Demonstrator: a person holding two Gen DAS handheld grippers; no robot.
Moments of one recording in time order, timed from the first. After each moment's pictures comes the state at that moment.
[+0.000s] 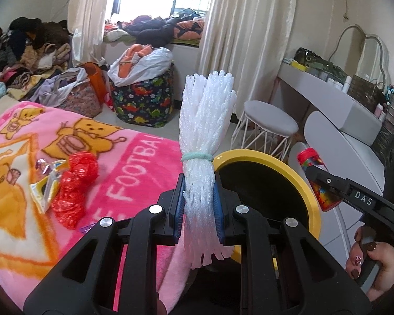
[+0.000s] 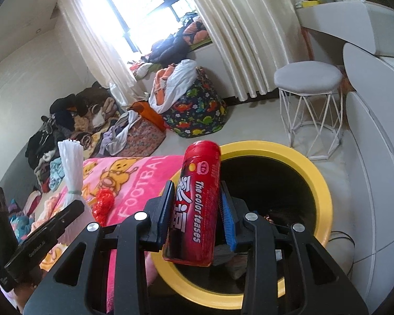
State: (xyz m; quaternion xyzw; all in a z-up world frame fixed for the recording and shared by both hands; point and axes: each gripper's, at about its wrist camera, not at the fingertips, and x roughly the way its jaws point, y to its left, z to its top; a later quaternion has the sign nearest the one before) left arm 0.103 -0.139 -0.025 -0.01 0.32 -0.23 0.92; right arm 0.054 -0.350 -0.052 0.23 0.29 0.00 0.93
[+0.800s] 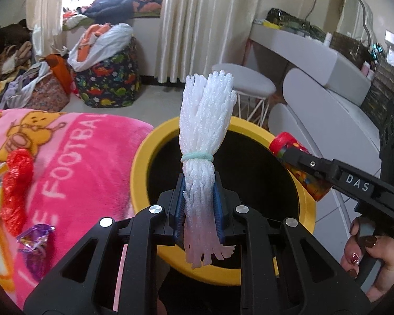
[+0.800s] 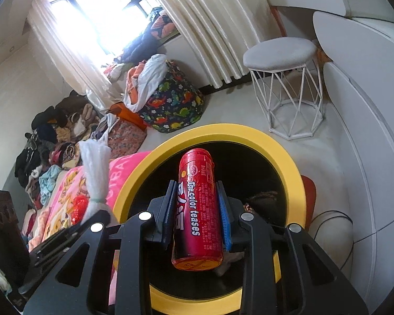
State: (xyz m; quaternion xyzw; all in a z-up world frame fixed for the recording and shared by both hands) left arm 0.121 -0.232 -0.077 0.05 0.38 -0.30 0.87; right arm 0.059 -0.395 -0.094 0.28 0.32 -0.05 0.90
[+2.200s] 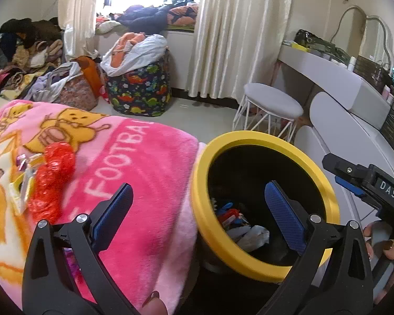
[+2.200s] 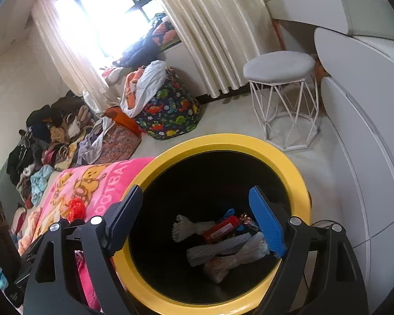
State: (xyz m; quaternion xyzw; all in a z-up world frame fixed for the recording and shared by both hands) left arm 0.126 -0.171 -0.065 0.01 0.34 -0.23 0.91; right arm 0.062 -0.375 -0.083 0.25 0.30 -0.07 0.92
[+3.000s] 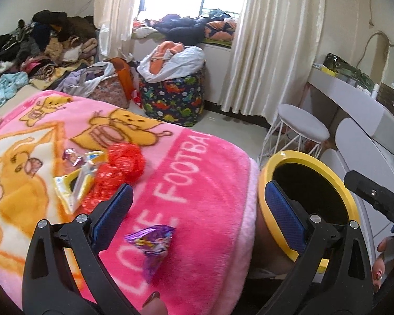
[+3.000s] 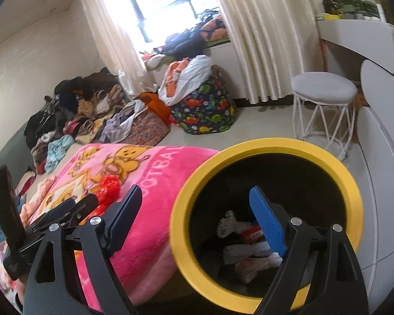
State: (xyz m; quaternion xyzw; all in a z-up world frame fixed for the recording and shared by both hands) left arm 0.135 -0.084 -0.054 -0.02 0.32 -0.16 0.94; right arm 0.081 -0.285 -0.059 0.18 0.29 0.01 0.94
